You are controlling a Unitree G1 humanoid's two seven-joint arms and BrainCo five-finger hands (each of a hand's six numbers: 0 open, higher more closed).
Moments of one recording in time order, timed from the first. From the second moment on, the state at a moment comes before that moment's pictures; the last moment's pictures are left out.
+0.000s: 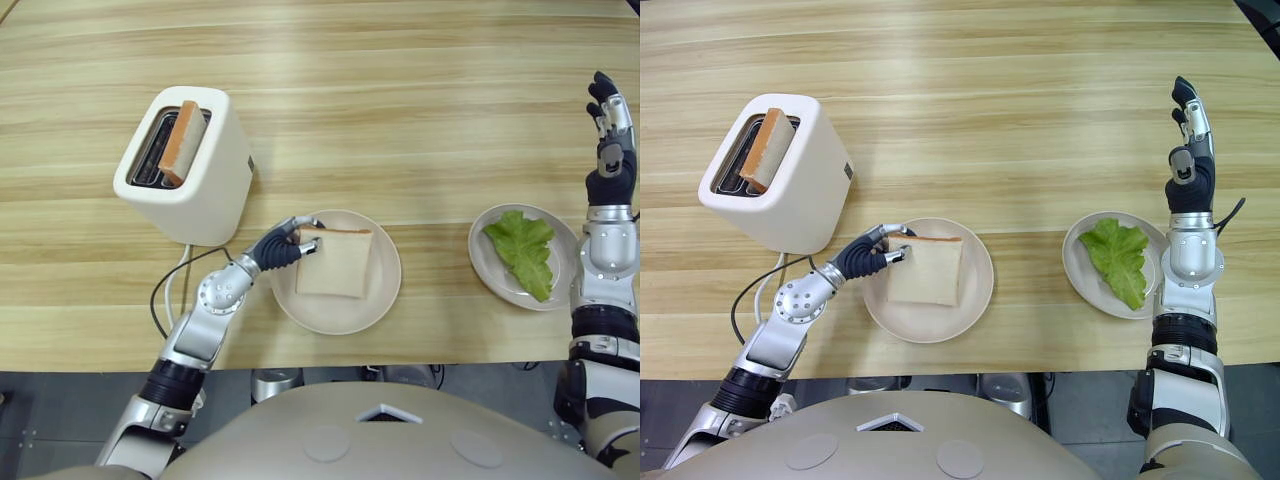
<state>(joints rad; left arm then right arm) 0.13 0.38 -0.28 -0.08 0.24 -0.09 -0.31 -0.24 -0.58 -0.27 0.63 -0.03 -0.86 0.07</state>
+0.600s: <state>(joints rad) 0.14 0.38 -0.26 -0.10 0.32 -0.09 -0.26 -0.23 -0.64 -0.21 0.73 -0.31 -0.98 -0.10</state>
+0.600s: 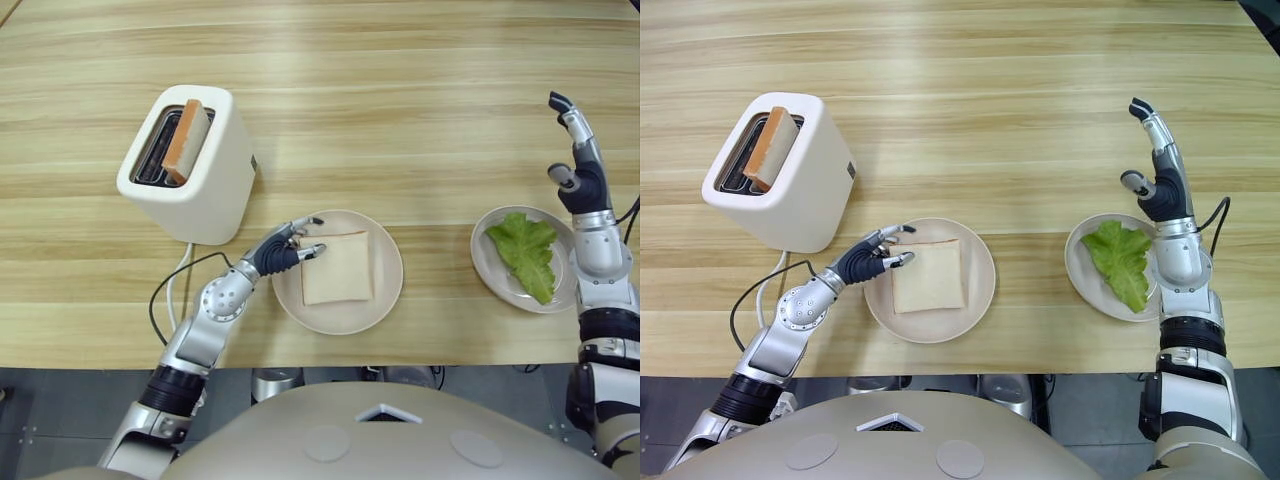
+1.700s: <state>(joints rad) 0.16 0.41 -0.16 -0.12 0.34 -0.06 -0.24 -0.21 -0.86 0.33 1.22 -0.99 -0.81 -1.15</state>
